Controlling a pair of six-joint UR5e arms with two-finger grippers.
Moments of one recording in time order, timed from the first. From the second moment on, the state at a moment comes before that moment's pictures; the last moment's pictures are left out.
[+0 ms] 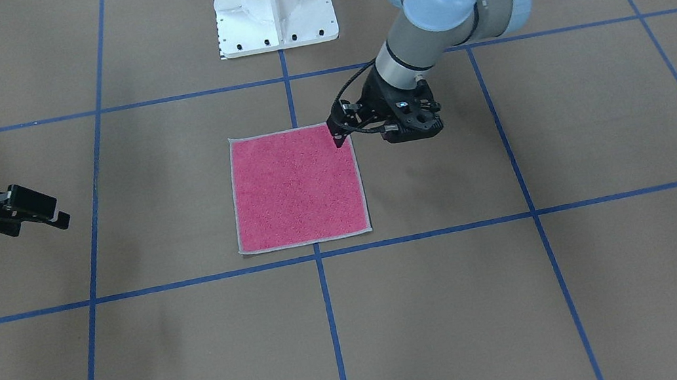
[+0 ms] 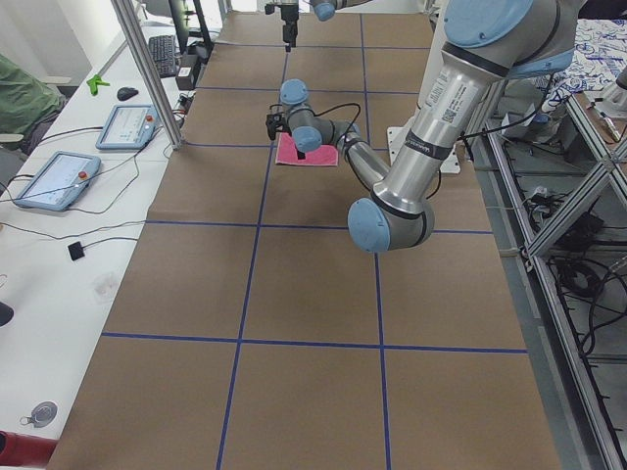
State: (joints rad) left arm -0.57 -2.13 -1.67 -1.97 -2.04 -1.46; right arm 1.03 -1.32 1.76 -1.23 2.40 1.11
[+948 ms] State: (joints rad) left arm -0.47 -2.14 -1.63 -1.97 -1.99 -1.50; right arm 0.89 -1.30 1.76 -1.05 2.33 1.33
